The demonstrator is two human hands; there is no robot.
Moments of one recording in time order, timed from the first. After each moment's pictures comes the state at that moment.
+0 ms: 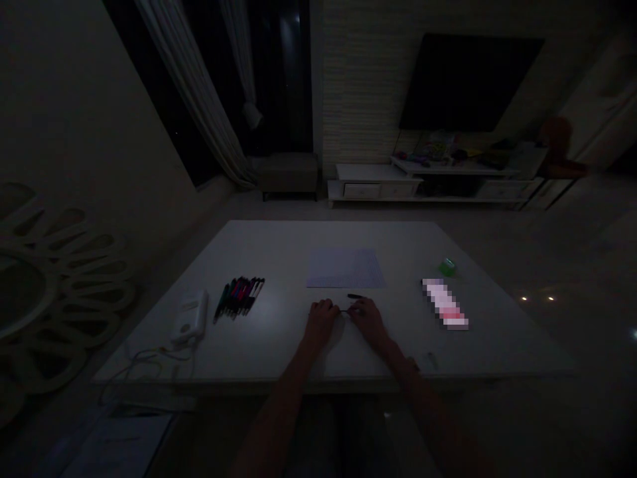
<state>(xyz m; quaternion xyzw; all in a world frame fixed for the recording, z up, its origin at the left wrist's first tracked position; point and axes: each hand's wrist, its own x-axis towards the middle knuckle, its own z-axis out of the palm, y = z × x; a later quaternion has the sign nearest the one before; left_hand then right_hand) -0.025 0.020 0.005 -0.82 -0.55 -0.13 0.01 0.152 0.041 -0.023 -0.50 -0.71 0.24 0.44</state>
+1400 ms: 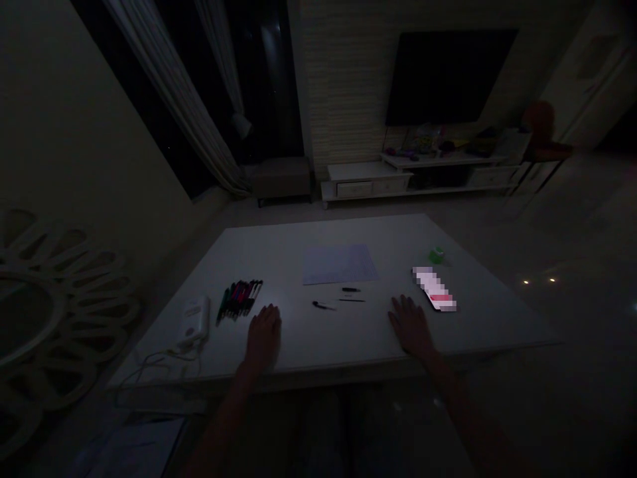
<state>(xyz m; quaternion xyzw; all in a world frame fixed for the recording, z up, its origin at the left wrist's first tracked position) -0.164 -0.026 -0.012 -0.72 -0.66 -0.18 0.06 0.266 -0.015 -0.033 -0.66 -0.74 -0.03 0.15</state>
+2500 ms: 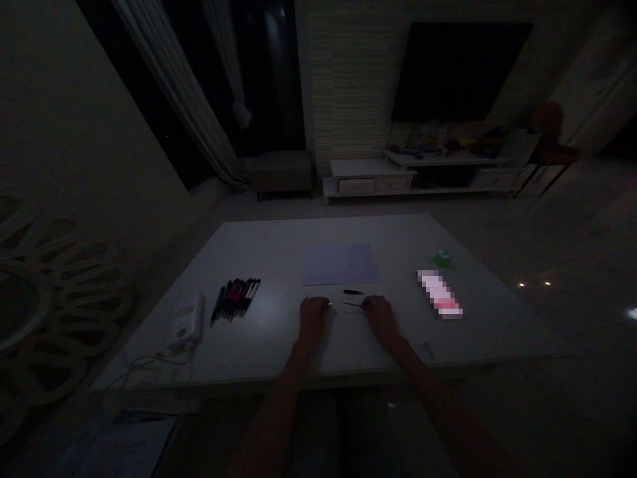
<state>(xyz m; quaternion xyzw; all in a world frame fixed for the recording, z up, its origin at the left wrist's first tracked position) -0.034 0.025 -0.010 -0.73 -0.59 -0.33 -0.07 0.185 0.030 -0.003 -0.62 -0.73 0.11 0.26</state>
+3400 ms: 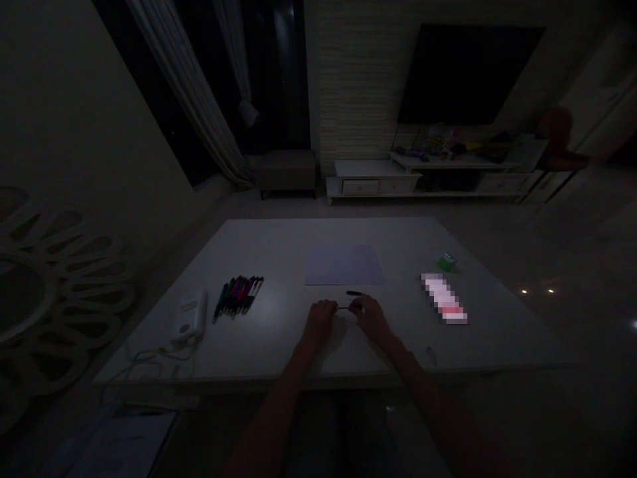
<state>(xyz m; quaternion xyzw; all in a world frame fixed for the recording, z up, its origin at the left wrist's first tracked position) -0.029 0.016 -0.010 -0.81 -0.53 -0.26 -0.03 0.154 0.034 0.001 -0.52 -0.74 0.18 0.39</state>
